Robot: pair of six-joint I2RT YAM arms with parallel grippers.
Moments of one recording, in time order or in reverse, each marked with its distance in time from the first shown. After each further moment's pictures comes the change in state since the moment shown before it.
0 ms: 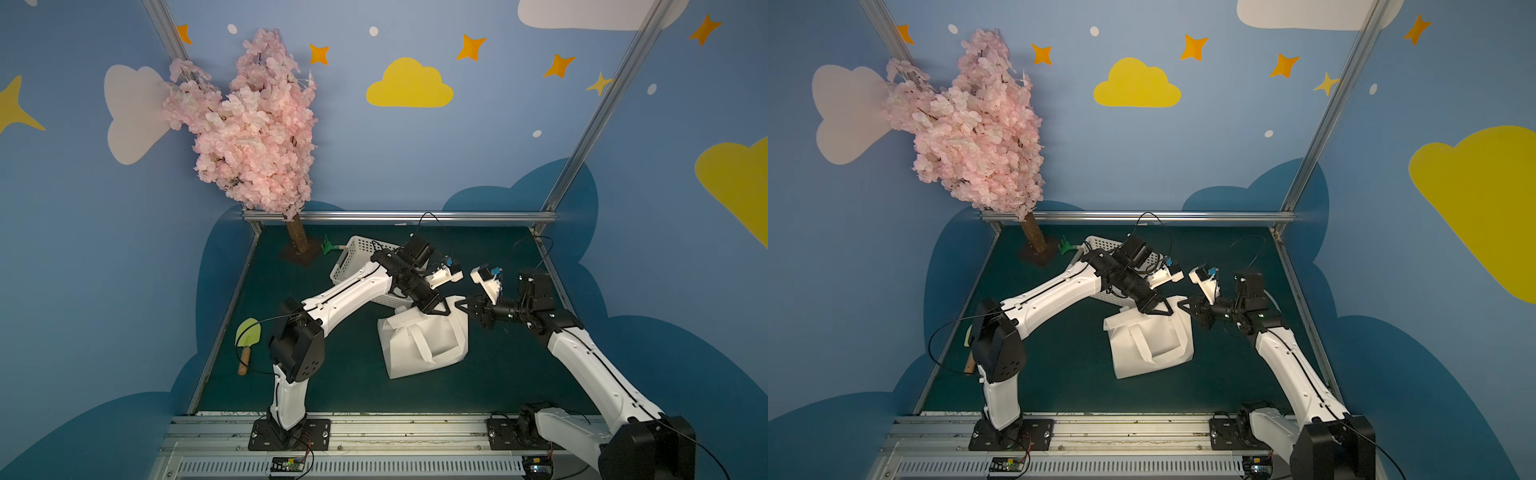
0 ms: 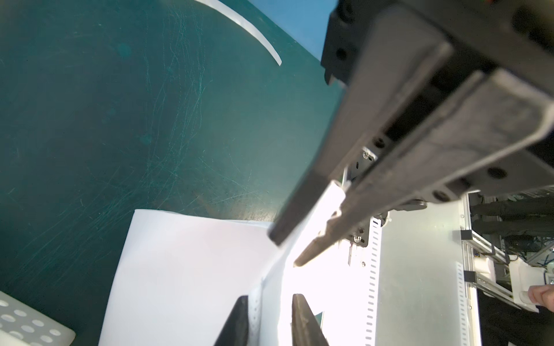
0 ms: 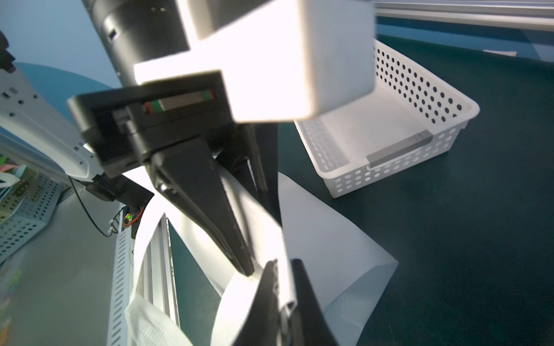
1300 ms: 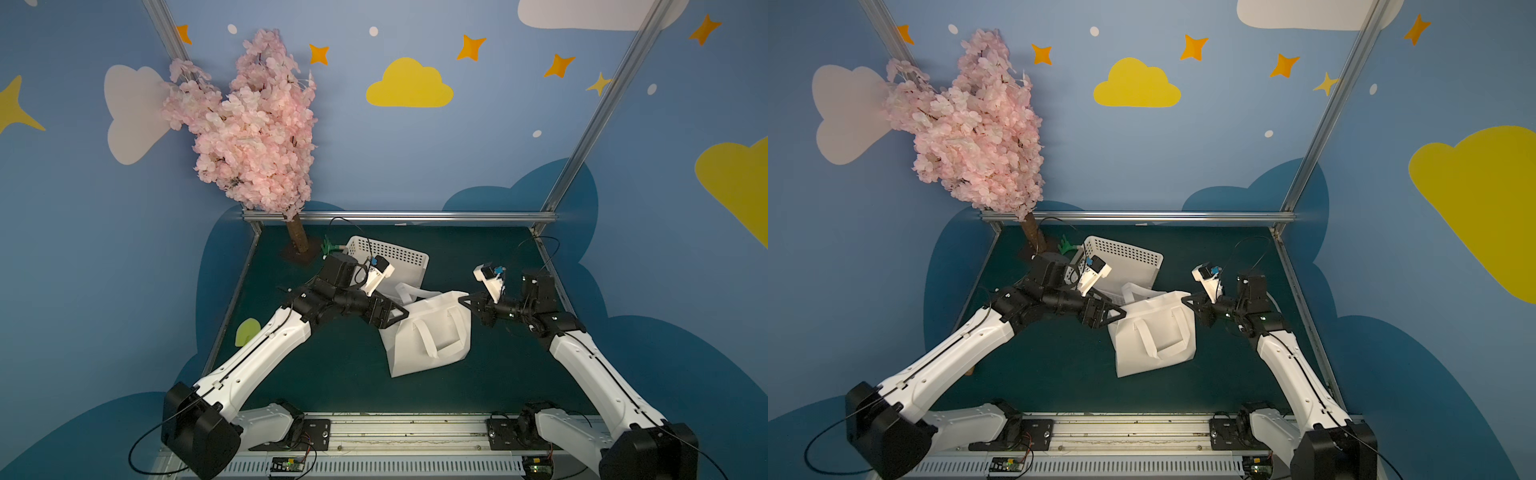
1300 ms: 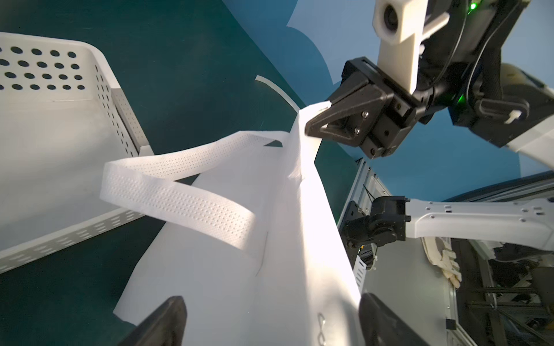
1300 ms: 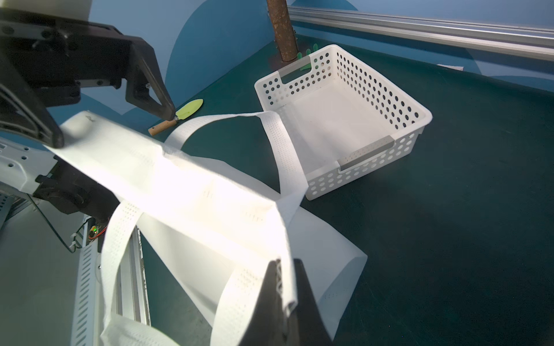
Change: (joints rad) left arm 0.234 -0.723 -0.710 0.343 -0.012 -0.334; right arm -0.006 -0.026 -0.012 0.039 0.074 0.004
